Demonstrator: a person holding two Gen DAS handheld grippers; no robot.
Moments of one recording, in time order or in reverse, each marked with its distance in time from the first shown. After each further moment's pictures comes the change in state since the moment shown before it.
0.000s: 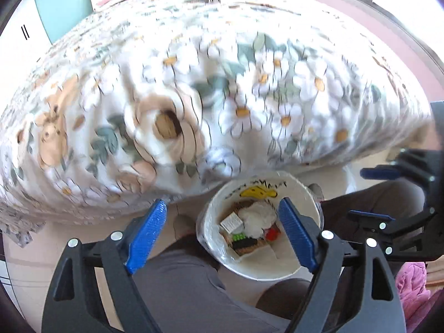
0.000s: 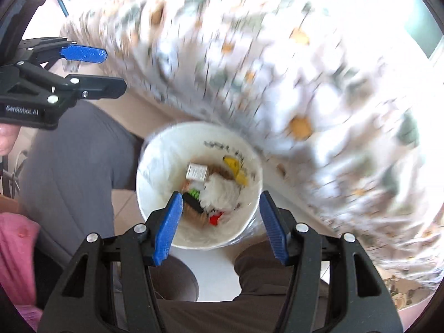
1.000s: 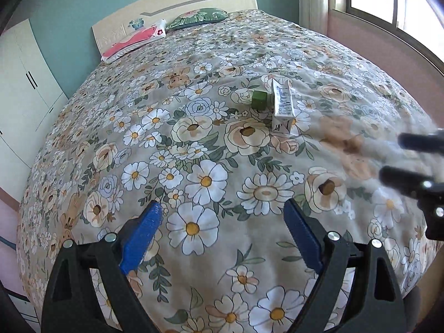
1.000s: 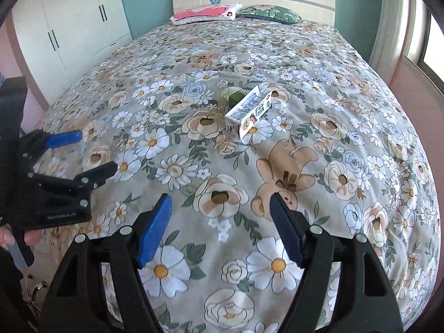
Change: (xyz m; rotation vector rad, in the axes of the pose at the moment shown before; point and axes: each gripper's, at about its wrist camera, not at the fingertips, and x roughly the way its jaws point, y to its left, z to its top) left arm 0.039 0.093 0.333 0.065 -0.133 0.131; right arm -0.030 -0.197 0.342 0.373 -0.230 -0.128
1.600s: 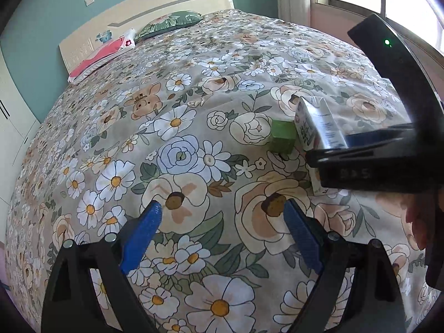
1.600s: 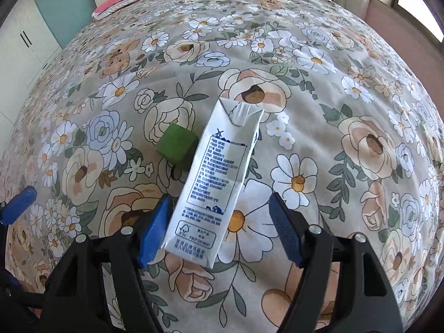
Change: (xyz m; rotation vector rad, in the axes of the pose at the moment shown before) left arm 0.144 0.010 0.091 0.123 -0.039 -0.088; right arm 0.210 -0.052 0.116 0.274 0.196 -0.101
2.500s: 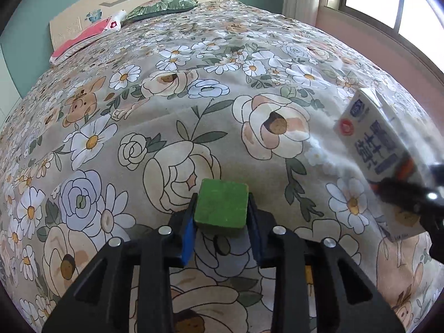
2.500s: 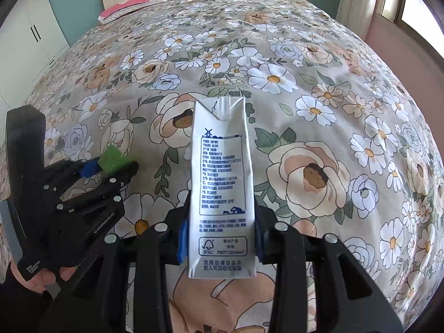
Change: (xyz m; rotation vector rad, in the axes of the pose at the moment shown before) left arm 0.101 -0.062 0.061 -0.124 0.031 -0.087; right arm -0.031 -0.087 0.010 -0.090 -0.084 -0.031
